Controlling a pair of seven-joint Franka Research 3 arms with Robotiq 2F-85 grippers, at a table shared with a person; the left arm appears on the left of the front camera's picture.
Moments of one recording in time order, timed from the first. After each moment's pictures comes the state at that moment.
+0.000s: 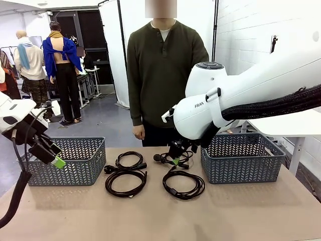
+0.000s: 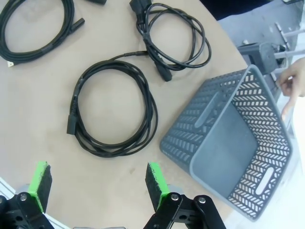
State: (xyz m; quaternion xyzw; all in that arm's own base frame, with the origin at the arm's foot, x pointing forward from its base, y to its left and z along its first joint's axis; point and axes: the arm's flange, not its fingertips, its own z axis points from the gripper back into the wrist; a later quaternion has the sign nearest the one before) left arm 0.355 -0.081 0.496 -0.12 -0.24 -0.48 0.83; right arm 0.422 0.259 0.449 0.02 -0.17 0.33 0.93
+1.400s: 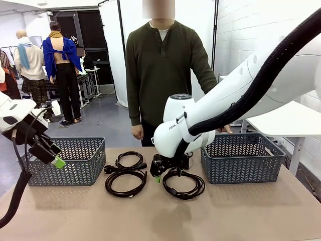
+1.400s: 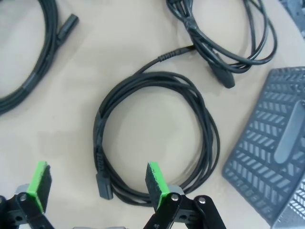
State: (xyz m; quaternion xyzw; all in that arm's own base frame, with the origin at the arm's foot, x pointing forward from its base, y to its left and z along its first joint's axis) left arm 0.355 -0.081 0.496 -0.12 -0.24 -0.48 0.83; right arm 0.478 0.324 0.348 0.05 -0.09 0.21 0.97
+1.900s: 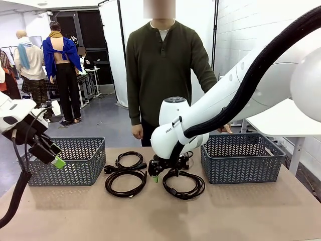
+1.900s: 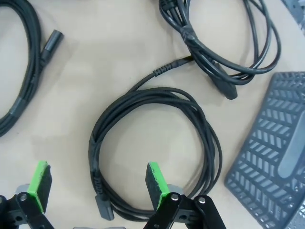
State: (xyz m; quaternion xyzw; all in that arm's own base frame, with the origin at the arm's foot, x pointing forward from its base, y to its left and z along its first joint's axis) left arm 0.355 -0.081 0.496 -0.12 -0.24 -0.48 0.83; right arm 0.496 0.334 0.331 0.04 -0.08 0.19 0.98
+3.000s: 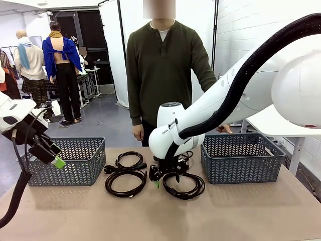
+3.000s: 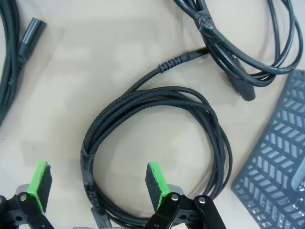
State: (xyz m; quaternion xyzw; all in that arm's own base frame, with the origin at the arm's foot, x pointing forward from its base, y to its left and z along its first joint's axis) left arm 0.355 -0.081 0.496 -0.12 -0.24 -0.48 0.83; right arm 0.509 0.337 0.307 0.02 -0.04 0.19 0.98
